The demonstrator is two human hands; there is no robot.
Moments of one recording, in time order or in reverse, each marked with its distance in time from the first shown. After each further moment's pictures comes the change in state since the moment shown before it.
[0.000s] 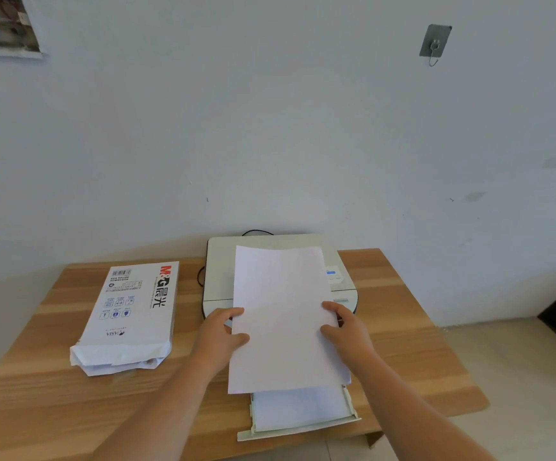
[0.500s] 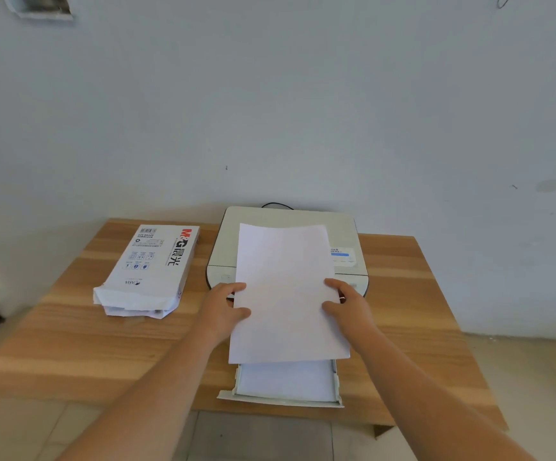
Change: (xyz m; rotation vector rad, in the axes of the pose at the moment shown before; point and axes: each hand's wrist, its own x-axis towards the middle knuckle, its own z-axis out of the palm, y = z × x) left_hand -0.006 0.016 0.056 0.032 0.160 -0.121; right_hand 0.054 0.028 -0.041 0.018 -0.200 -0.058
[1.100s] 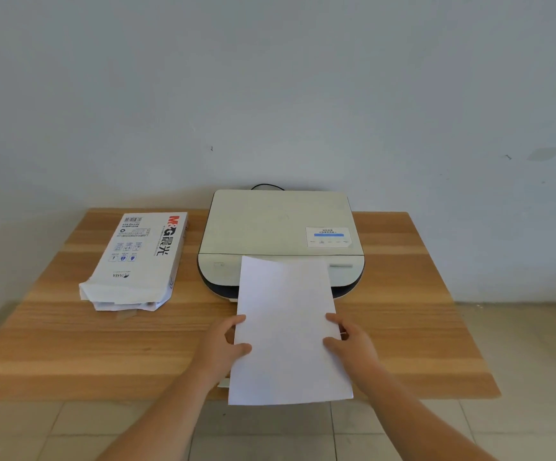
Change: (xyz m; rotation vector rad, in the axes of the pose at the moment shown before) left_hand -0.037 -0.060 0.028 -0.076 -0.177 -0.174; right_hand -0.040 0.077 0.013 0.050 -0.045 0.194
